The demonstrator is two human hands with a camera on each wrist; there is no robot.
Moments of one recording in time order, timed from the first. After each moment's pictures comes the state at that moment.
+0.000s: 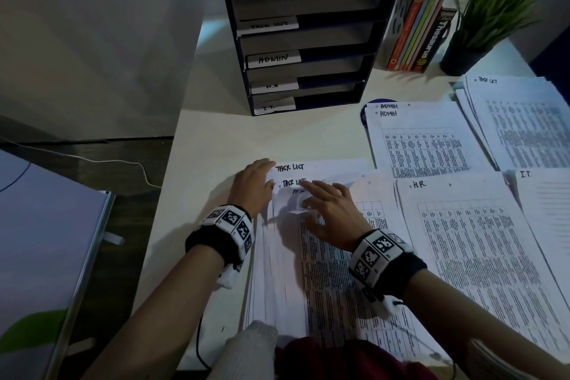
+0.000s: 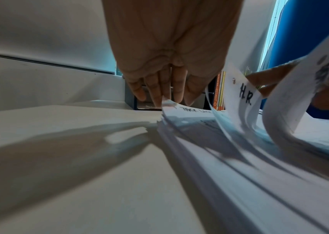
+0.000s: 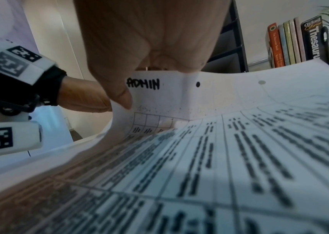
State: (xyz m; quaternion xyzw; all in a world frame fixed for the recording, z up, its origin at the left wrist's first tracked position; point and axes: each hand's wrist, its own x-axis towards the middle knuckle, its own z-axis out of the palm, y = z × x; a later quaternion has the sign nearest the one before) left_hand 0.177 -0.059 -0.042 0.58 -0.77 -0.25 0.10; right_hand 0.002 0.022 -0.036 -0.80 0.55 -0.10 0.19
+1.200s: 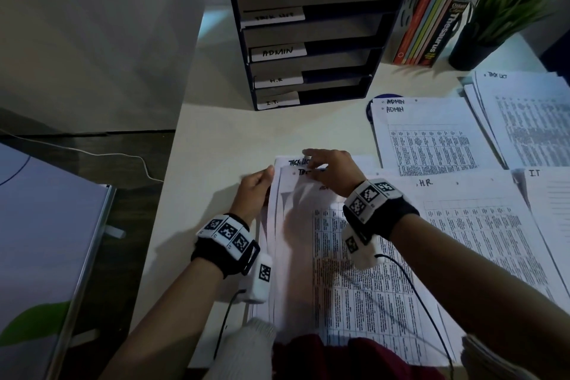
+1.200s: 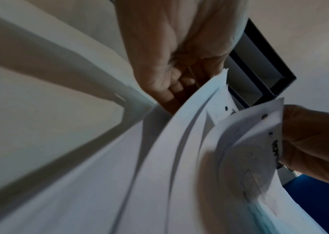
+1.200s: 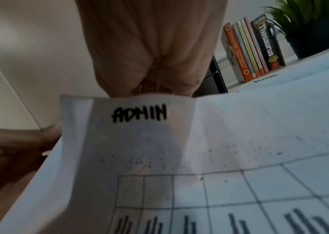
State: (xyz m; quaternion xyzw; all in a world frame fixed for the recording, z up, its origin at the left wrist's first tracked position) left_hand 0.179 -0.042 -0.045 0.58 -0.48 -0.58 0.30; right_hand 0.000 -0.049 -0.015 -0.66 0.64 -0.20 0.34
